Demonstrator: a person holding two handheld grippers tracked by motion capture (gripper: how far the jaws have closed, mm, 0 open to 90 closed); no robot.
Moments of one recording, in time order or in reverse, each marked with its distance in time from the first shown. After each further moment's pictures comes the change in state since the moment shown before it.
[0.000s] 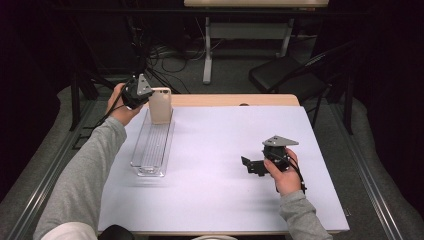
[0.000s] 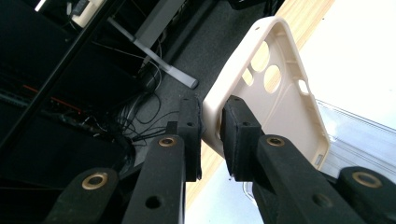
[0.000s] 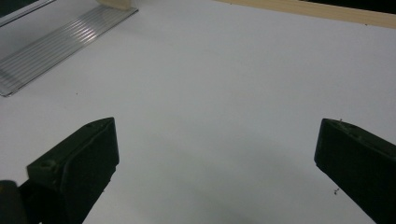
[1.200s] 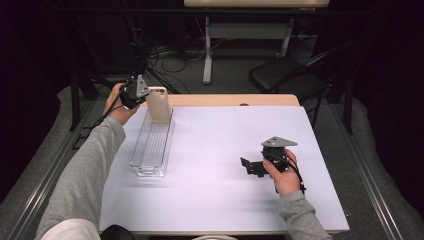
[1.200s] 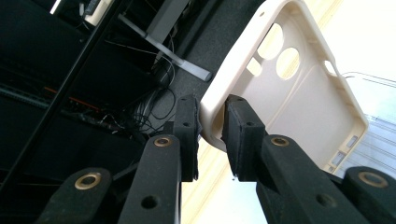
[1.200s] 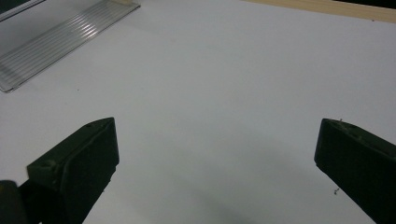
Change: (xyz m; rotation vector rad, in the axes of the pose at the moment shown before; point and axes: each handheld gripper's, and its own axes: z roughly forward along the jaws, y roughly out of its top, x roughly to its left) left arm 0.006 -0.013 0.009 0.031 0.053 0.055; right arm 0.001 -0.002 0.002 0.011 0.008 -0.006
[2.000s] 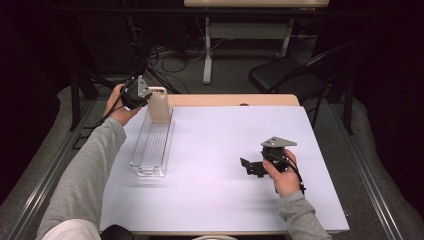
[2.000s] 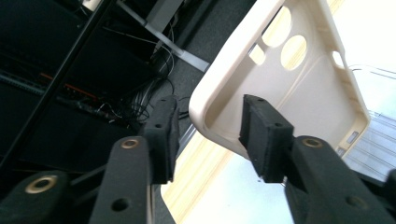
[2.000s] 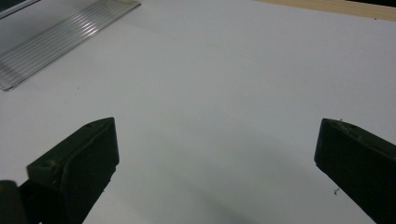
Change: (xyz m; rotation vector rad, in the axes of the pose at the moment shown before) left arm -0.002 -0.002 0.006 0.046 0.001 -0.035; right arm 0.000 -0.001 0.001 0.003 0.002 0.000
